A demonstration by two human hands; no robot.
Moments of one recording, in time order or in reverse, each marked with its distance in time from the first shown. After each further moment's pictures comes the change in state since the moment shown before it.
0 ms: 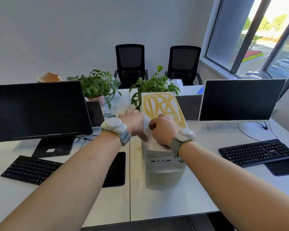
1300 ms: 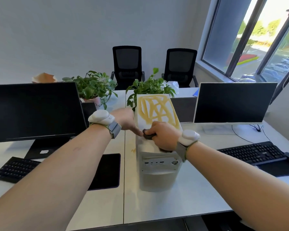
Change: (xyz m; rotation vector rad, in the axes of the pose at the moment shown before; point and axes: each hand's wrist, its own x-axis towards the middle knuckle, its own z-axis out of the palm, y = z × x) left_hand 0.009 -0.006 -0.025 -0.131 -0.110 -0.040; right_hand -0.012 0.033 -0.010 -0.066 -0.147 -0.260
